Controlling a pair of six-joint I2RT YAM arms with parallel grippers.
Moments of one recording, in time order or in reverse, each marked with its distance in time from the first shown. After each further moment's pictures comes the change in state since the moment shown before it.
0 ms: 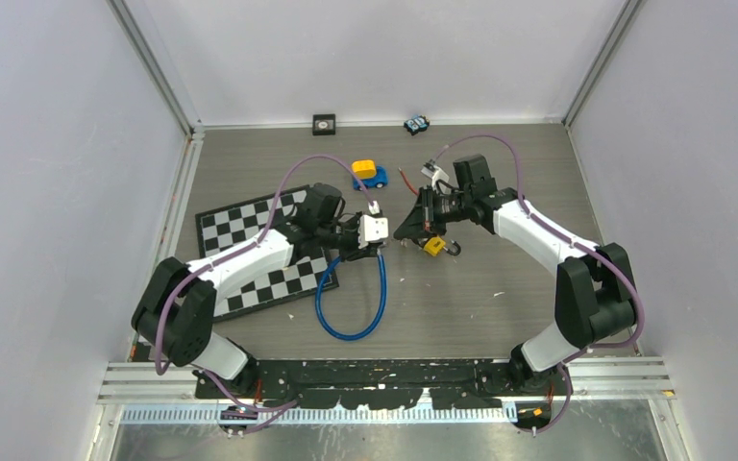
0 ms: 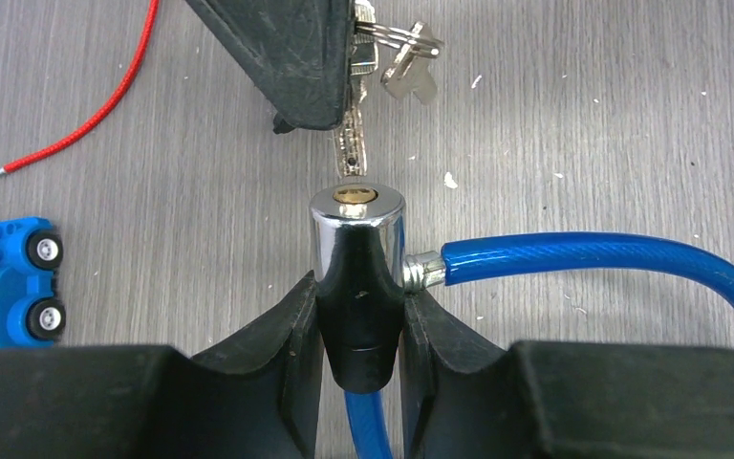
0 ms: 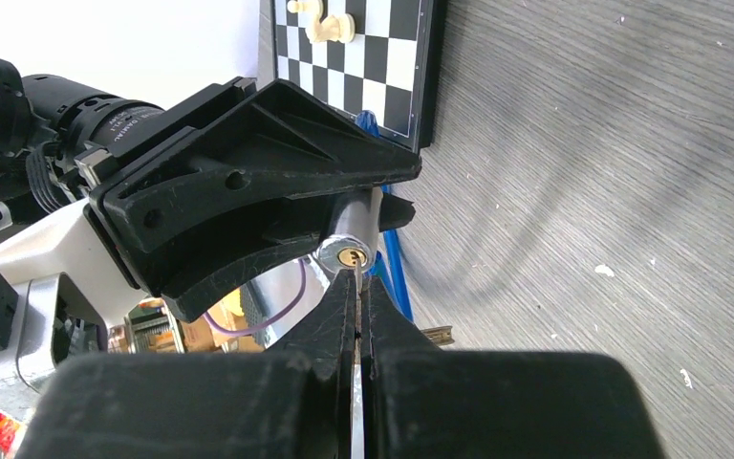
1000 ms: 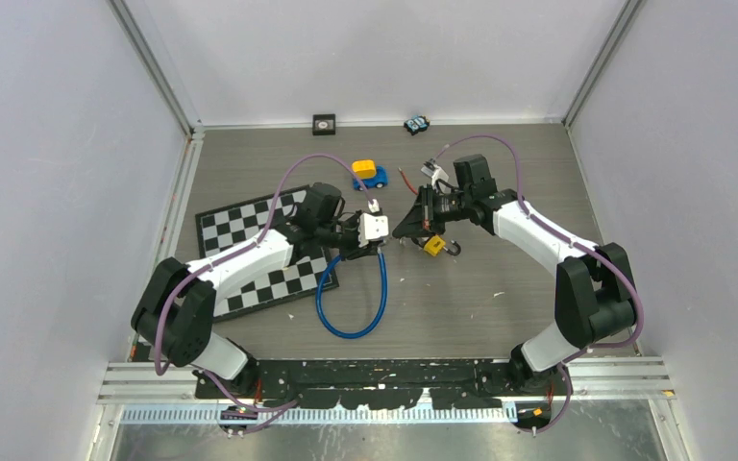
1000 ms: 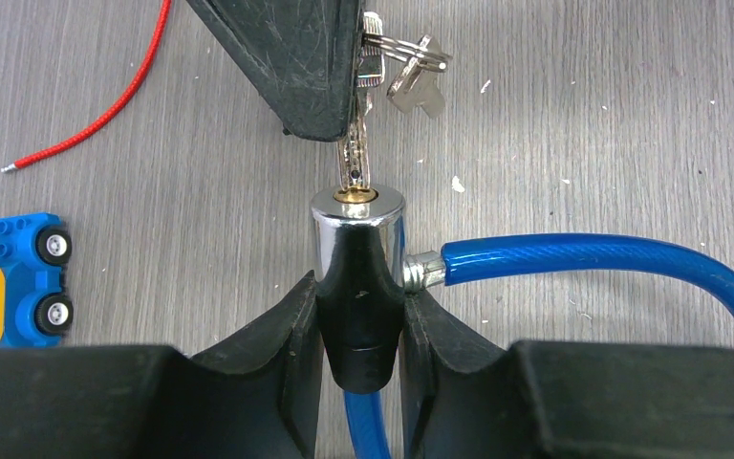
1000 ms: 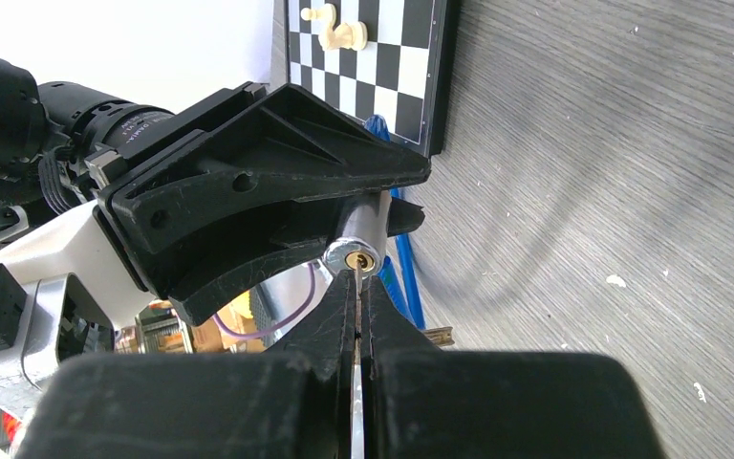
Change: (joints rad) left arm 0.000 -0.004 0.000 0.017 -0.018 -0.019; right arm 0.000 0.001 -0.011 0.045 -0.014 0.037
